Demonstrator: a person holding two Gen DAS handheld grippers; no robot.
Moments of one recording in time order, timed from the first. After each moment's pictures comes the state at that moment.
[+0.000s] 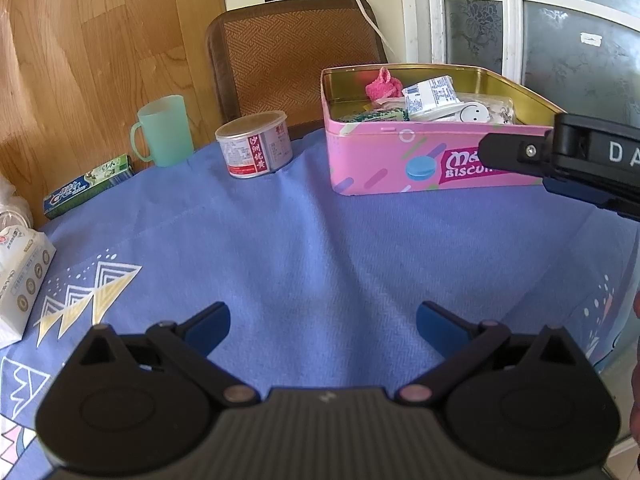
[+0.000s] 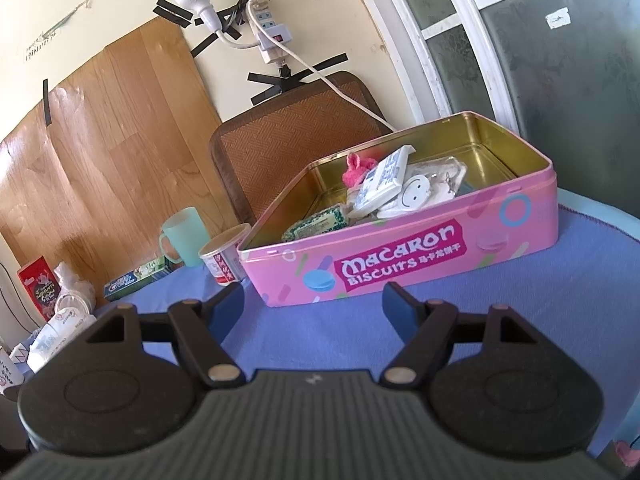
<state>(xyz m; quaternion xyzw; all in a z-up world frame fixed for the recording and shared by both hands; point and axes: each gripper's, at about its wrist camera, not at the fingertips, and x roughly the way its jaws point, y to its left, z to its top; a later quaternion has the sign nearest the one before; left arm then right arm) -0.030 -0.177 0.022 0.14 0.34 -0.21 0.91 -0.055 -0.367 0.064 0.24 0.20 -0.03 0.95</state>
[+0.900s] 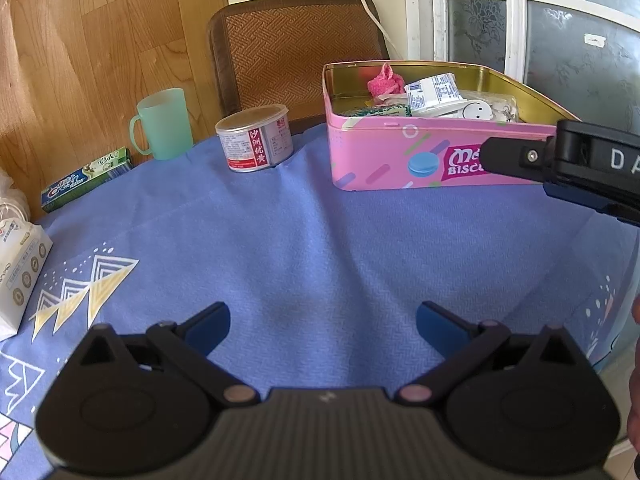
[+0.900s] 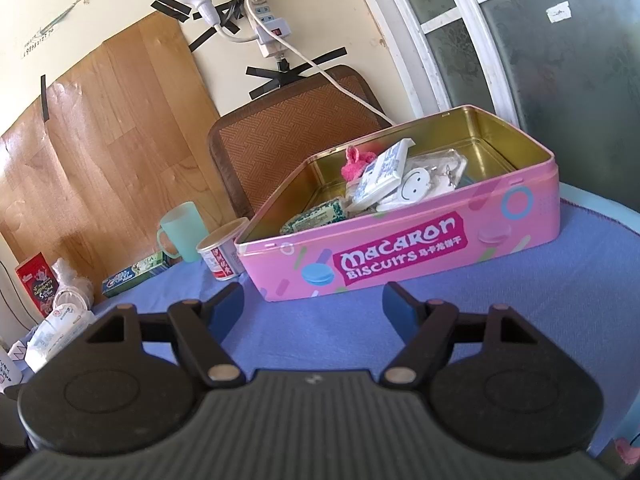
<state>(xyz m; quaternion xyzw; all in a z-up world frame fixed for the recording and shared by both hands) -0.026 -0.176 0.019 0.13 0.35 -0.21 0.90 -0.054 -0.365 0.062 0.24 0.21 -0.03 0.95</state>
